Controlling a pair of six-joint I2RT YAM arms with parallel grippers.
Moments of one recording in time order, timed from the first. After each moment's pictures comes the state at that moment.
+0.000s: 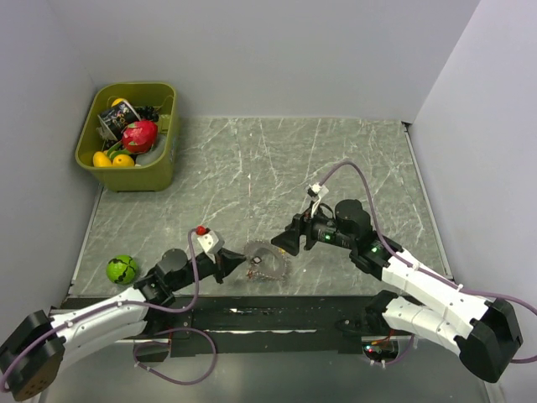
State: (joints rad) left arm -0.82 0.73 0.08 0.57 0.27 -0.21; right arm 0.70 0.91 0.60 0.02 -0.41 0.43
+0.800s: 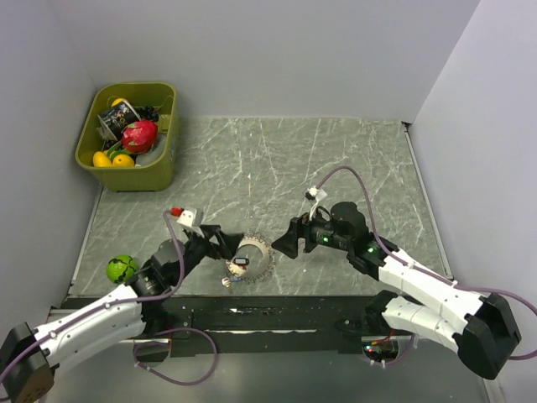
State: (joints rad) left arm -0.82 0.59 0.17 0.32 -0.18 -0.46; right arm 0.70 0.92 0.55 0.01 -0.37 0.44
